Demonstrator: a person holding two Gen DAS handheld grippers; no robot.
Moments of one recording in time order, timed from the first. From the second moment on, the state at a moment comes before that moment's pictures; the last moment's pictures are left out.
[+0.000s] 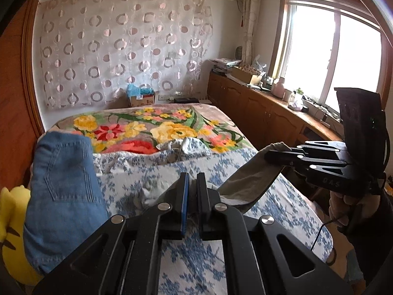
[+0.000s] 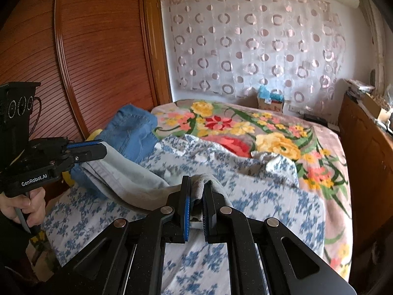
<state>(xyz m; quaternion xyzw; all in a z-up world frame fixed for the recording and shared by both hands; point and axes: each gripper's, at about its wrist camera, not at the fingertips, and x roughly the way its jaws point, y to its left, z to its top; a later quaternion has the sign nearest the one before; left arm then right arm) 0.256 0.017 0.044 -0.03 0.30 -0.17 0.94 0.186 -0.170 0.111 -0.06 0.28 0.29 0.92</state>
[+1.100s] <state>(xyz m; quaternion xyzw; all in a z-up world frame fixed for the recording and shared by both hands) 0.180 0.002 -0.020 -0.03 0.36 -0.20 0.91 0.136 -0.184 0.074 -0.02 0.35 0.28 0.89</state>
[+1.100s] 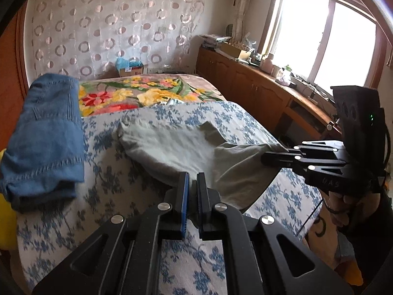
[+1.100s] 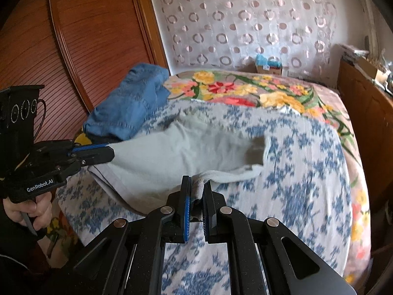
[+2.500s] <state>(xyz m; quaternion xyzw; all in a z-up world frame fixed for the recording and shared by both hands) 0.078 -0.010 -0.057 -0.03 0.36 -0.19 0.91 0.041 -0.210 0.037 -0.04 0.36 0.27 0.89</state>
